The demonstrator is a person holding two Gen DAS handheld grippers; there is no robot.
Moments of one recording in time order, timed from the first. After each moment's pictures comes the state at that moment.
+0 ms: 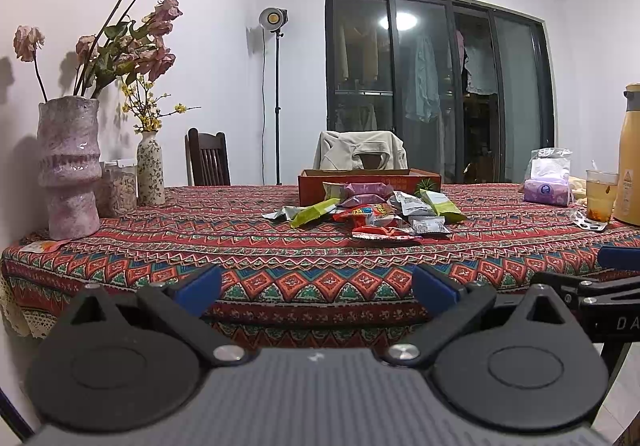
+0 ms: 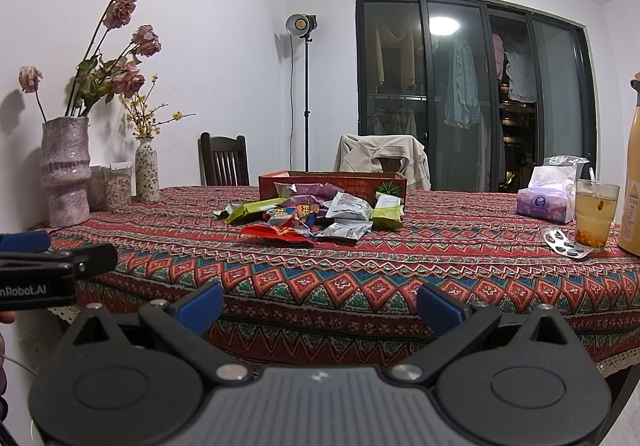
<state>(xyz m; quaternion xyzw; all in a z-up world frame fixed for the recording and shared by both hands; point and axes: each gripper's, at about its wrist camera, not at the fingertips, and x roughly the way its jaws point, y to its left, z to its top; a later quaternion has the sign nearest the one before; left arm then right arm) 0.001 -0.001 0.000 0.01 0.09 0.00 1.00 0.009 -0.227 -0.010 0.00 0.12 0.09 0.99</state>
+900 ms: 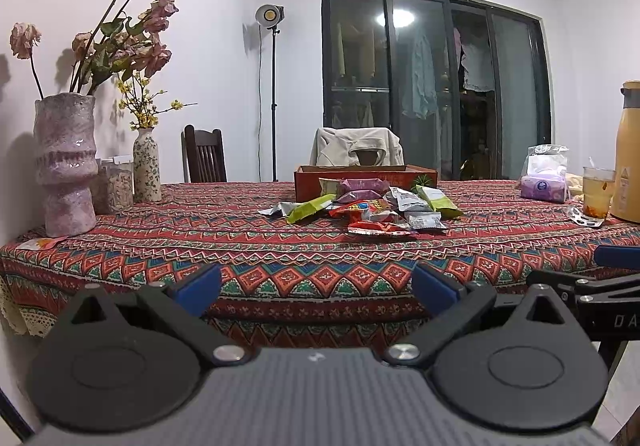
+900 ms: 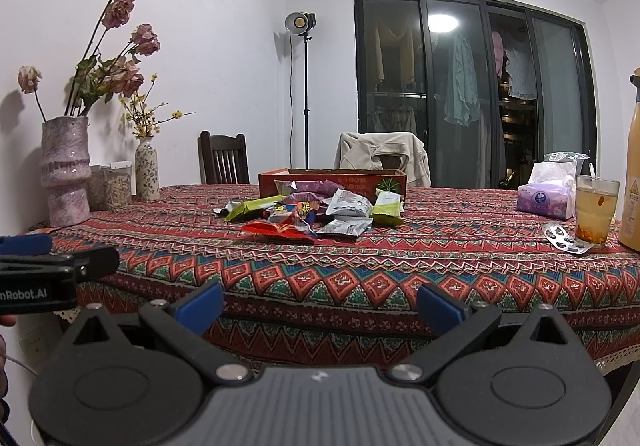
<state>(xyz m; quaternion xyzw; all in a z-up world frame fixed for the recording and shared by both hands) 0.003 -0.003 -0.003 0.01 0.09 -0.01 1.00 0.009 -0.227 -0.010 0.00 0.12 0.09 0.99</state>
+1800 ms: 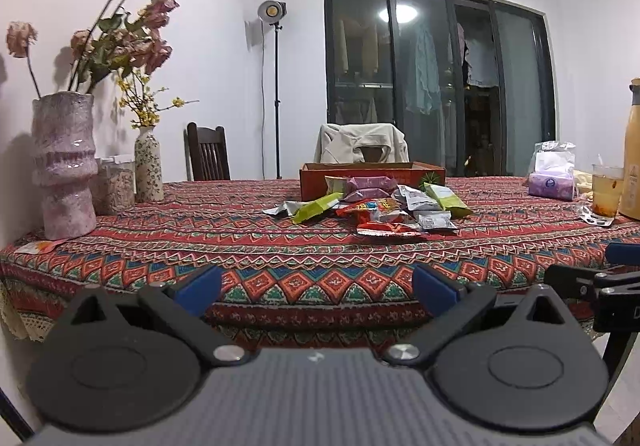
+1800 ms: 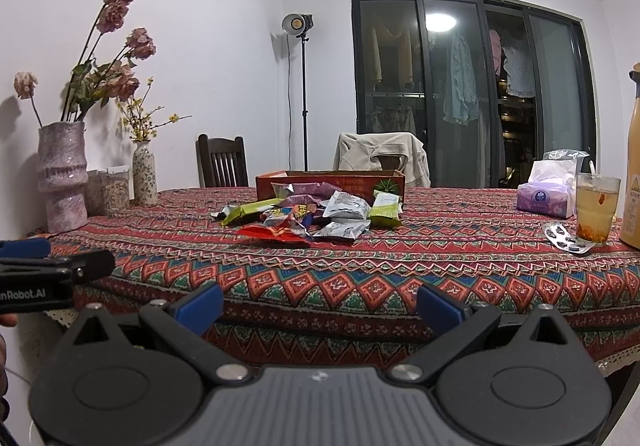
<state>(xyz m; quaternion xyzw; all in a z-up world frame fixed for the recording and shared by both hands) 0.021 0.003 0.000 0.02 0.10 0.00 0.99 0.019 -0.232 -0.012 0.01 0.12 0.09 0.99</state>
